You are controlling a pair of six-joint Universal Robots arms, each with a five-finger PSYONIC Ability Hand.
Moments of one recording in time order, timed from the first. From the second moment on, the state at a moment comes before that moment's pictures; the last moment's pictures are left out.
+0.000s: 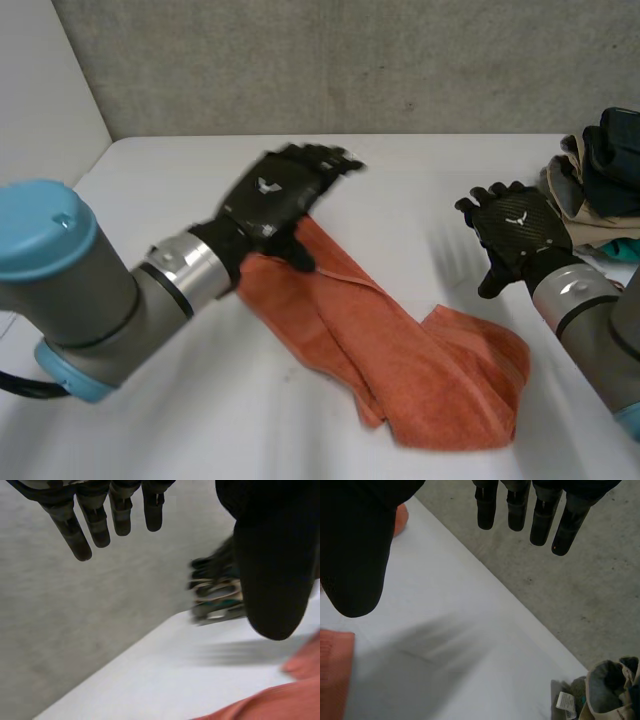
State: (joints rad) left arm 4.24 -1.89 -1.61 3.57 -1.09 3.22; right arm 1.83 -1.34 1.80 -0.29 1.36 2.67; left_hand 0.19 0.20 0.21 0.20 0.05; right_hand 0.20 0.22 0.21 0.23 0.05
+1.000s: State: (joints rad) left arm 4.28 -2.66 -0.77 3.25 -1.08 3.69; right arm 1.84 -1.40 1.92 0.13 1.34 2.63; left_hand 0.67 0.65 0.65 0.65 0.47; right_hand 0.20 0.22 0.21 0.23 0.05
